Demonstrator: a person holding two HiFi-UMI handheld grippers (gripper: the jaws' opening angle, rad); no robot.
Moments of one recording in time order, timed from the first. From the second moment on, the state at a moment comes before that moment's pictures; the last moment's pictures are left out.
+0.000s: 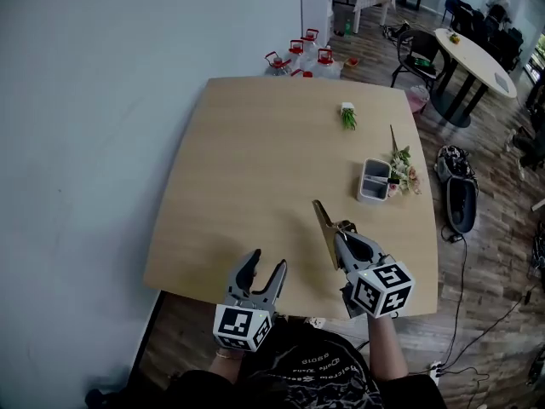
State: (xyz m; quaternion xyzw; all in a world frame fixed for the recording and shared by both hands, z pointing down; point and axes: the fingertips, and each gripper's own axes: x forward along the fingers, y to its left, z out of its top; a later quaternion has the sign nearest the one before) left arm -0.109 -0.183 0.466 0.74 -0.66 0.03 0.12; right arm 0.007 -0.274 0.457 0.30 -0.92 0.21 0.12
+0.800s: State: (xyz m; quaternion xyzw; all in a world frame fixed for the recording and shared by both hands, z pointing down) left arm -0.156 -0.177 0.493 0.69 -0.70 0.04 0.17; right arm -0.087 -0.308 0.575 0.22 -0.88 0.39 0.17
